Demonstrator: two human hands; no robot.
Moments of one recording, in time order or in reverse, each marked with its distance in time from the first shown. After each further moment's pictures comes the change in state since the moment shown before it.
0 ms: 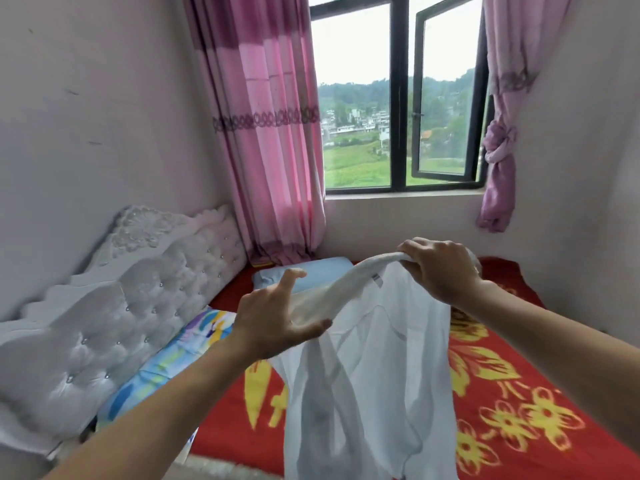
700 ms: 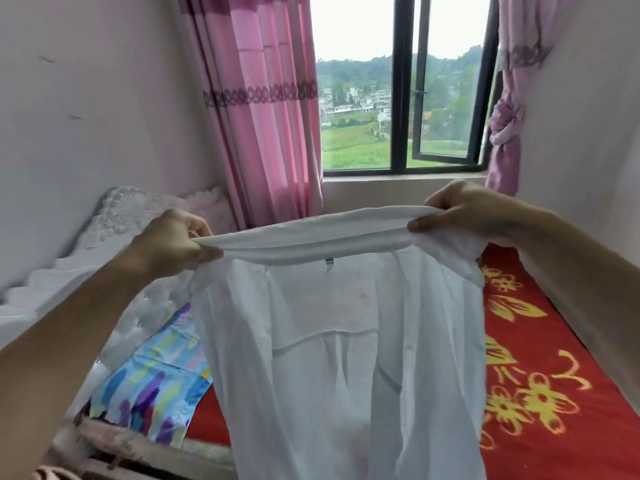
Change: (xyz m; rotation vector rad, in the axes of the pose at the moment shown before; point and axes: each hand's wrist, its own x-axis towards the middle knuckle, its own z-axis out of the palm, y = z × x) left_hand 0.055 -0.110 -0.081 -0.358 -0.112 -0.329; right_hand 0.058 0.009 -0.071 0.717 -0.561 0.465
